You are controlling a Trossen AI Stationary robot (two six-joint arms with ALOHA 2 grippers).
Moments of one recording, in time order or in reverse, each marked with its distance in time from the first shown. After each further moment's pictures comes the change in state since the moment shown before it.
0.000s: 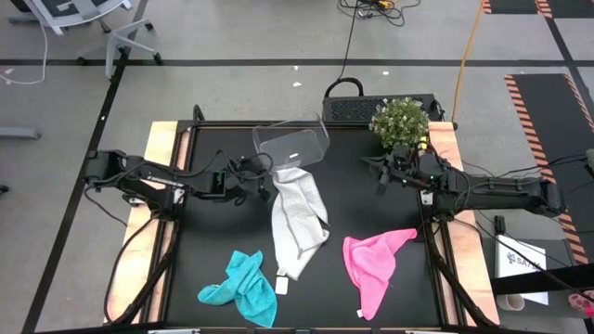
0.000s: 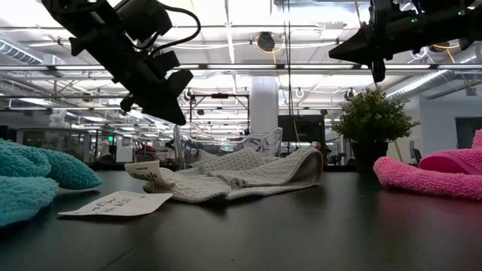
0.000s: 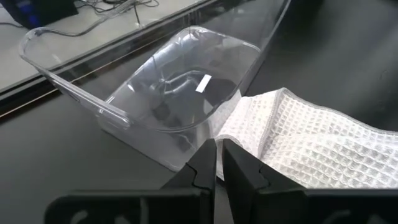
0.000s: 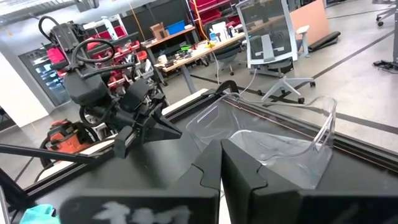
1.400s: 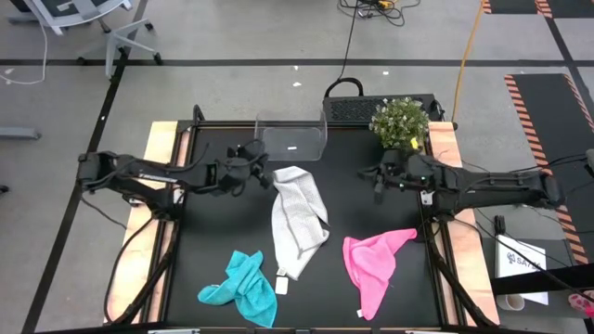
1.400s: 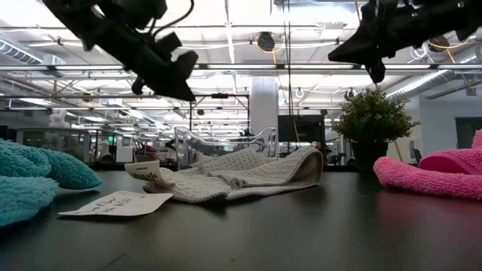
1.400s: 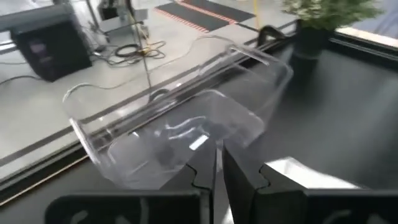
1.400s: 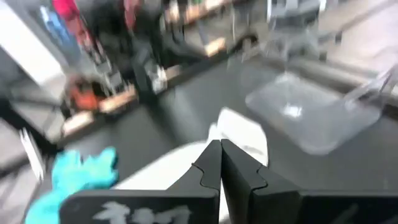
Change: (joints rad) left arm 0.060 -0.096 0.000 0.156 -0.026 0.215; right arm 0.078 0.093 0.137 -0.266 -0.078 0.055
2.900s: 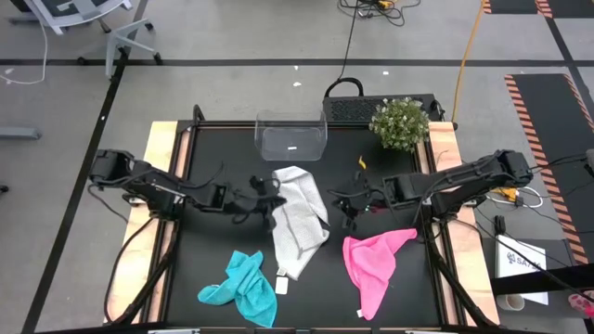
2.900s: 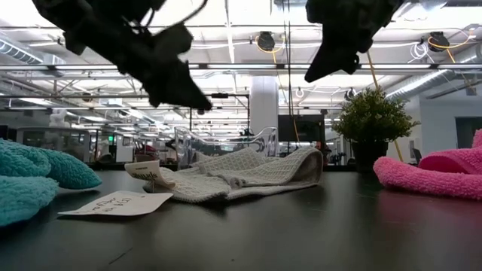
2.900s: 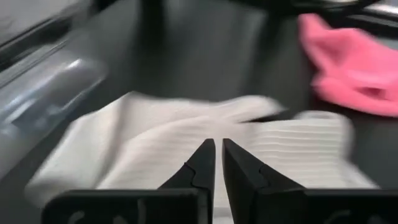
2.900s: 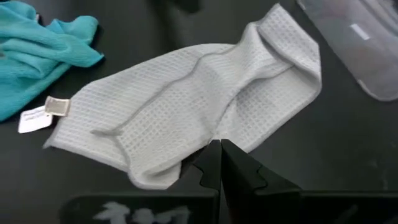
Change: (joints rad) left arm -0.235 0.148 -0.001 0.130 0.323 0.048; right arm 0.265 0.582 0.433 -0.373 0.107 -0.032
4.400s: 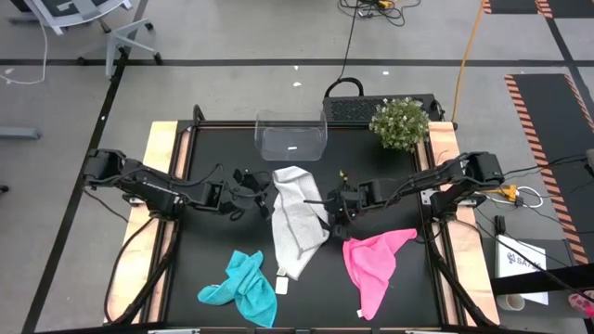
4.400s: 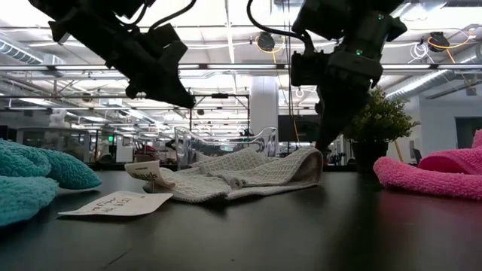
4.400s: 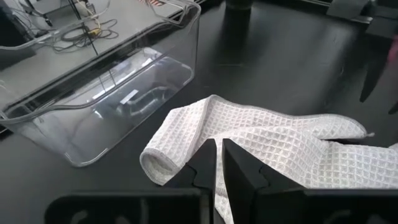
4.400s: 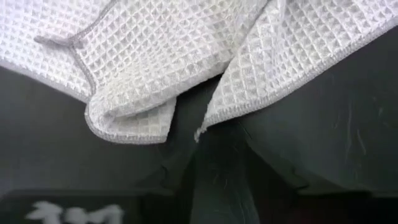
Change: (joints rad) left arm 0.005 -0.080 0.002 -0.199 -0.323 -0.160; right arm -0.071 0.281 -0.004 0.001 -0.240 -0.055
